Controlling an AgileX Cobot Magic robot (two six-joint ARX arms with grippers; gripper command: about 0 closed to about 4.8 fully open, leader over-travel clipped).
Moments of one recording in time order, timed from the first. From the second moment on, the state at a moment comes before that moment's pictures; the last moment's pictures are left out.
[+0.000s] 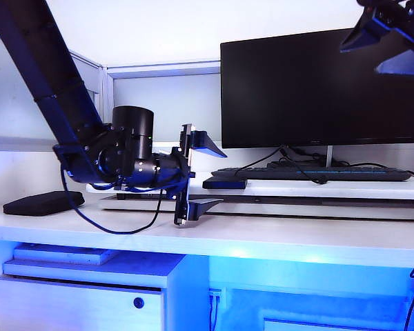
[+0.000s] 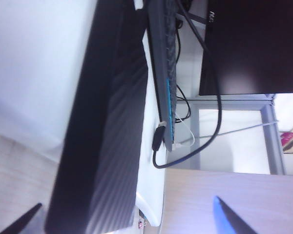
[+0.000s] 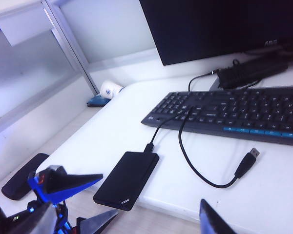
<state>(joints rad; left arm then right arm) -0.42 2.39 1.46 0.84 0.49 -1.45 0.06 1.20 0.62 0.57 -0.32 0.36</state>
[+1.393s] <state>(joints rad) -0.44 2.44 1.59 0.68 0.39 -1.39 0.06 1.20 0.62 0.57 -0.33 0.36</state>
